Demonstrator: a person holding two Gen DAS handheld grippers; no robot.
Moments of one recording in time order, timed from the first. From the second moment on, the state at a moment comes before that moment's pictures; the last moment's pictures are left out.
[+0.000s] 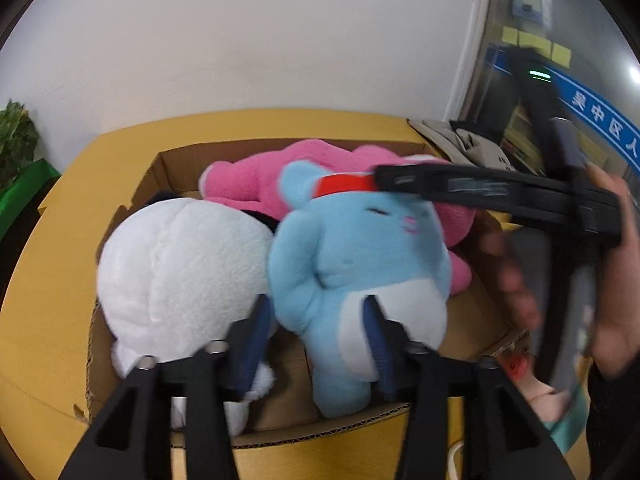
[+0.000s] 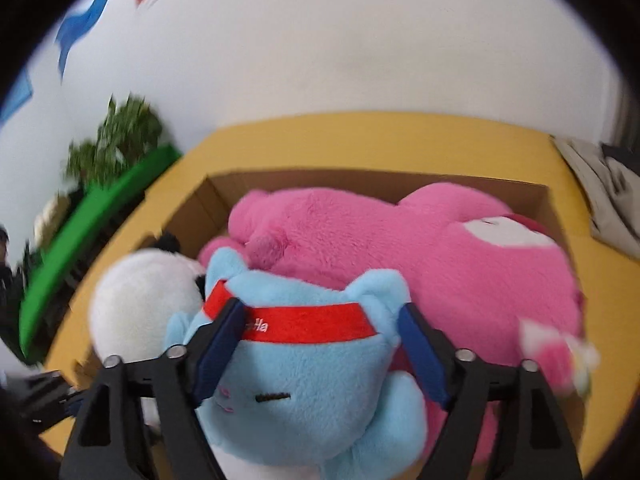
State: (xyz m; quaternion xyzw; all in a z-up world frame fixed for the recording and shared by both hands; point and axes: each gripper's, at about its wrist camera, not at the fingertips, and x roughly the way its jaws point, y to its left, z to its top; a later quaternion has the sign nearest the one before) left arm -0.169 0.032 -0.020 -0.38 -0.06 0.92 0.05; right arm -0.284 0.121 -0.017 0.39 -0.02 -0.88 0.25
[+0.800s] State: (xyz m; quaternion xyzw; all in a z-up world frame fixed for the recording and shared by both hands) left arm -0.052 0.051 0.022 -0.33 -0.09 0.94 0.01; right arm -0.075 0.173 0.042 0.28 0.09 -0.94 0.15
